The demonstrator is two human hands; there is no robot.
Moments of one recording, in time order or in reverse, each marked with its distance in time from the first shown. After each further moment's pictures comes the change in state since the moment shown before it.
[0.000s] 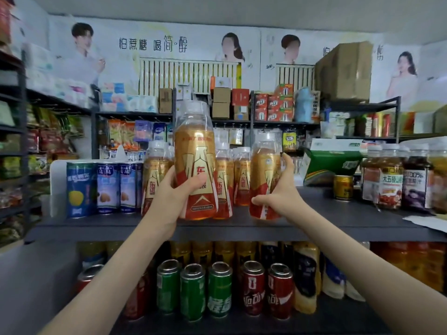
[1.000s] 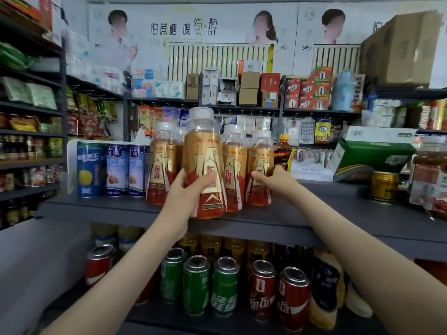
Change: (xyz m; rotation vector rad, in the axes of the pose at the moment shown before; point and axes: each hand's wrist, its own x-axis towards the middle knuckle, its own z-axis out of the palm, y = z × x) left_hand 0.012 -0.048 0.010 0.046 0.178 -0.064; right_hand 0.088 0.053 0.040 -0.152 -0.257 0.228
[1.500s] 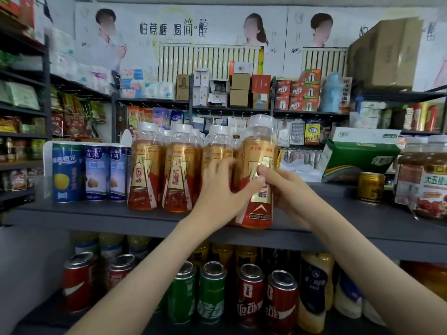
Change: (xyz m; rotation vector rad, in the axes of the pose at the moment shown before) left_hand 0.015 -0.011 0.070 0.850 -0.144 0.335; right_hand -0.089 -0.009 -0.037 0.699 -0.307 -0.218
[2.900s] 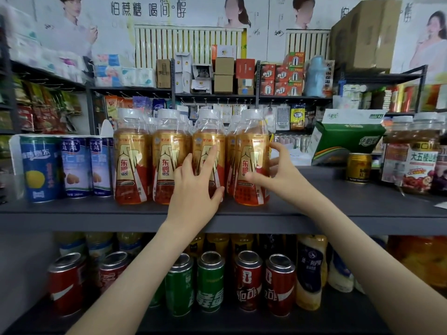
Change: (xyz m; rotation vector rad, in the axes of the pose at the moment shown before) left_hand -0.005 -0.051 -0.001 0.420 0.104 0.065; right_hand 0.020 0.031 -0.020 -0.539 0.216 -0.060
